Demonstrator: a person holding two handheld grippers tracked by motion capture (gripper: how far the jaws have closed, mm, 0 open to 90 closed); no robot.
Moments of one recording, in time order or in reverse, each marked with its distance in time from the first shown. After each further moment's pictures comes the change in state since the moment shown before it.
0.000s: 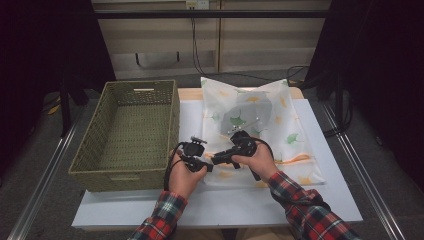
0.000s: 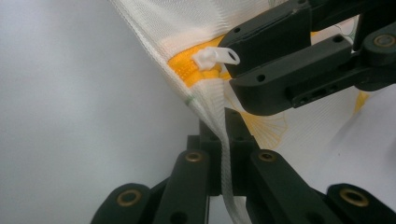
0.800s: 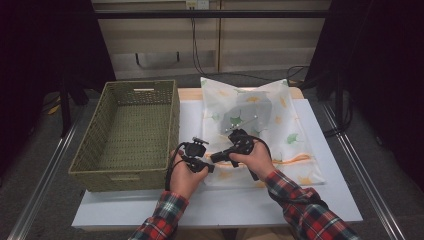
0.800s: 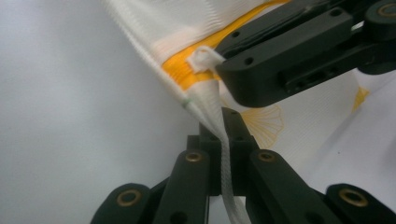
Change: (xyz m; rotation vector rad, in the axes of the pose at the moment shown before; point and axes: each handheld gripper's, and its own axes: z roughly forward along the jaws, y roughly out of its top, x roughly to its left) left arm -0.003 0.000 0.003 0.005 -0.004 0.014; right arm 0.008 0.008 0.000 0.019 -0.009 0.053
